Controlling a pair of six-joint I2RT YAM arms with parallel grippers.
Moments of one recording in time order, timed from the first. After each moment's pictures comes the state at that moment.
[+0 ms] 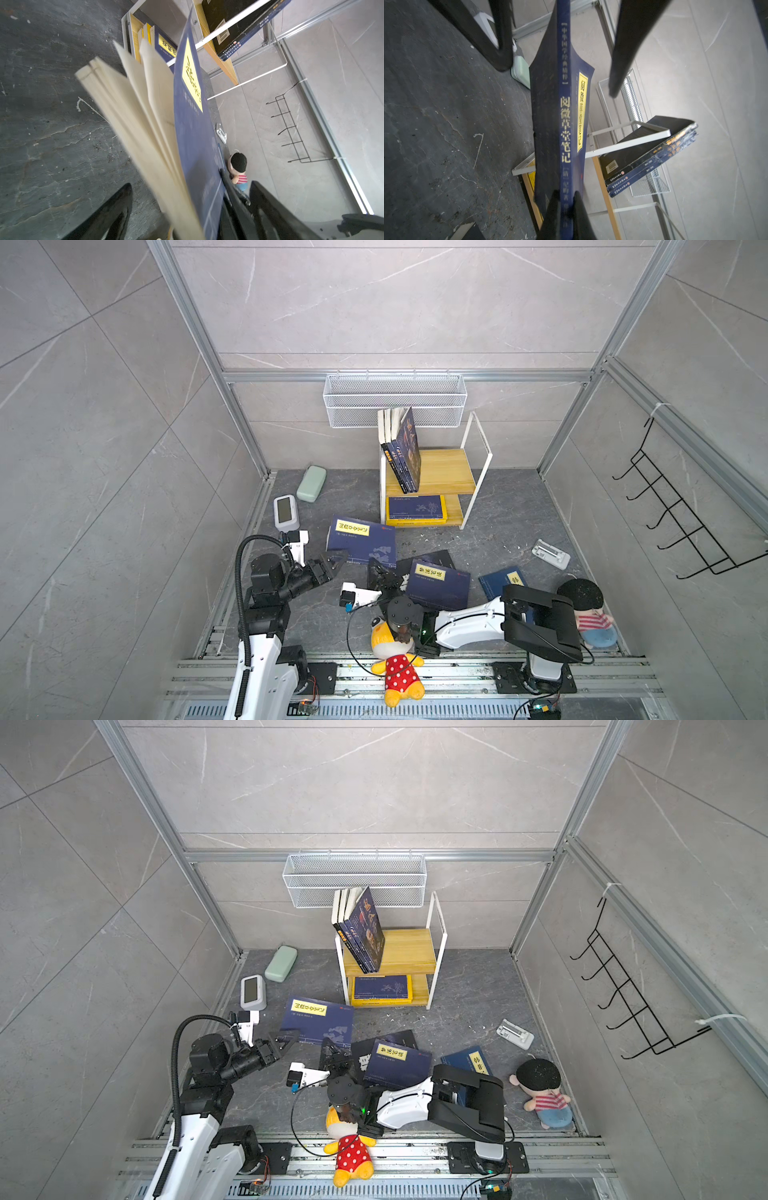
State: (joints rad) left arm 0.07 0.62 0.45 -0.23 0.87 -0.68; right arm 1.36 1.86 0.86 1.01 0.90 -1.25
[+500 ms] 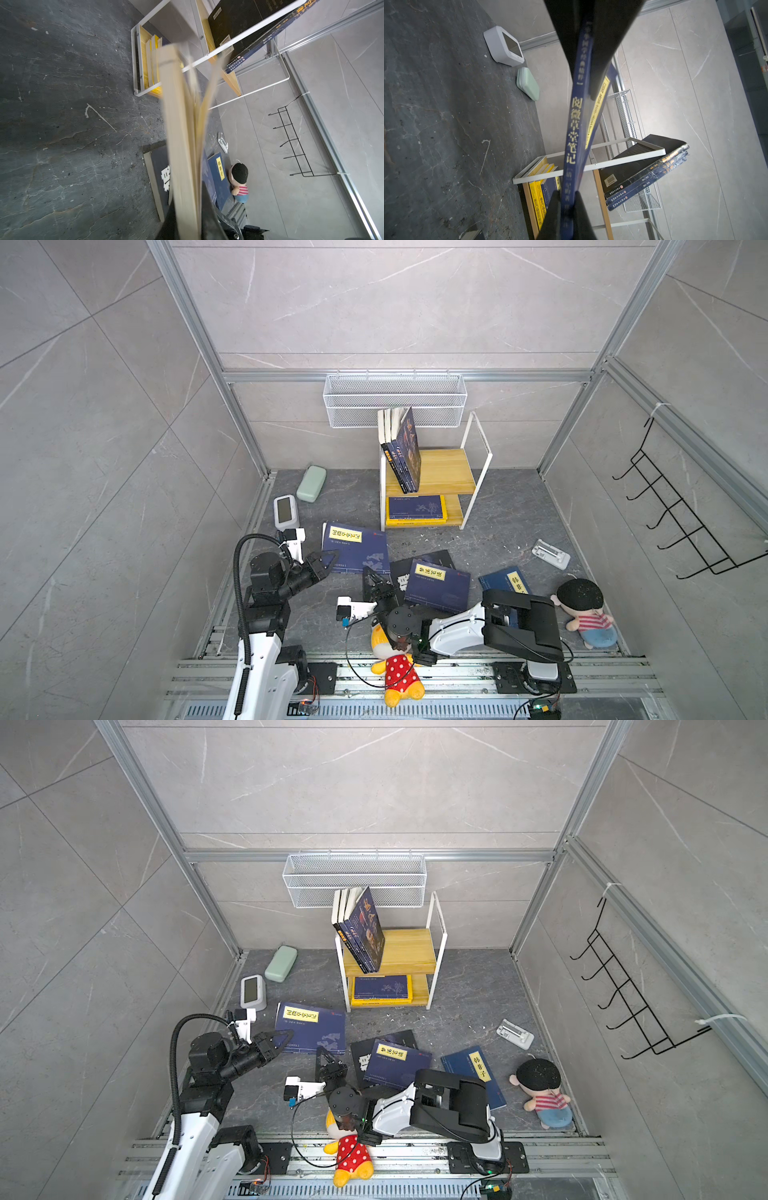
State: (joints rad) left arm 0.06 0.63 0.45 -0.21 0.81 -0.73; right arm 1.38 1.96 0.85 1.19 0.89 -1.38
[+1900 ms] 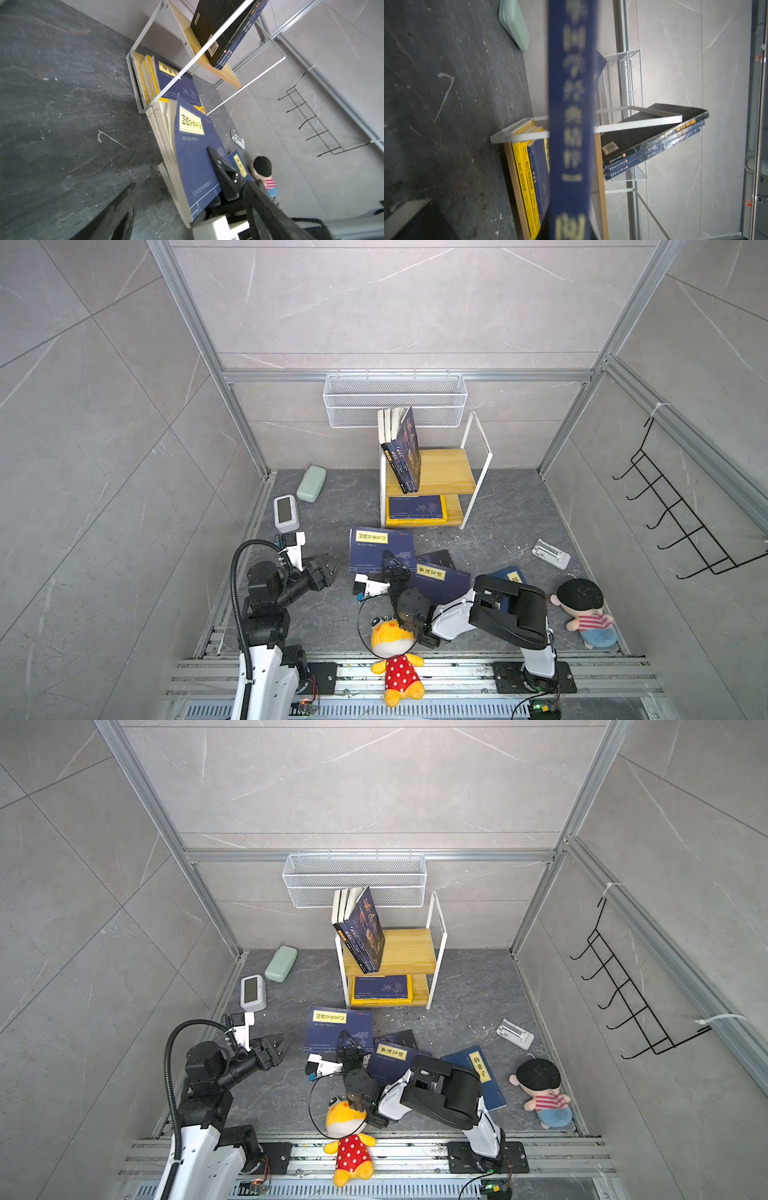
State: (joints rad) left arm 0.09 0.51 0.40 -0.19 0.82 -0.46; right arm 1.22 2.00 0.76 1.32 0.92 -1.51
